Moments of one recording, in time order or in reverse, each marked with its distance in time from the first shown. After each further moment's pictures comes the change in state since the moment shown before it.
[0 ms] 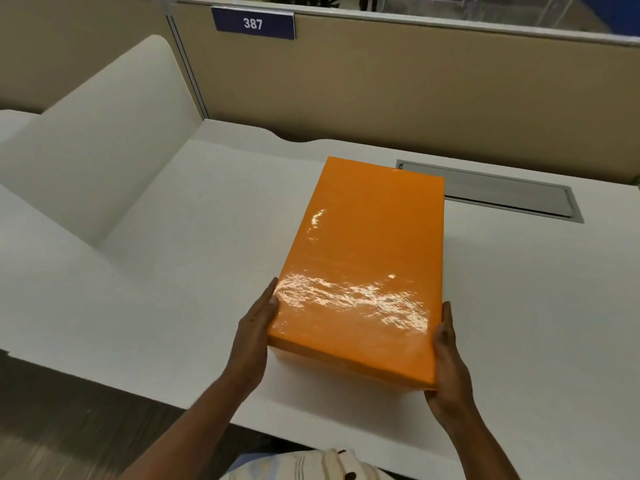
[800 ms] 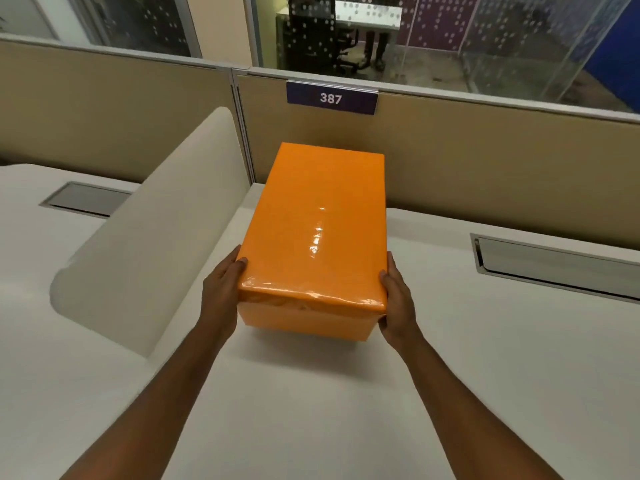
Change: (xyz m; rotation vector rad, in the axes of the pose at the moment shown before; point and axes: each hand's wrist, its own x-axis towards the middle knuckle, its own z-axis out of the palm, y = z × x) left_hand 0.272 0.140 -0.222 -0.061 0.229 0.122; right_hand 0.201 -0.037 0.336 -0.078 -0.193 -0.161
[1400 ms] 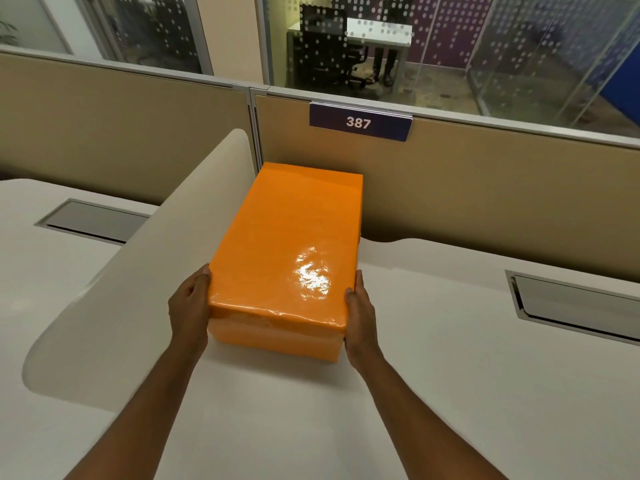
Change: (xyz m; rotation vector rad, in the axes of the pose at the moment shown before) left_hand 0.098 0.007 -0.043 0.112 0.287 0.111; right_hand 0.089 0.042 0.100 -0.129 0.021 0.018
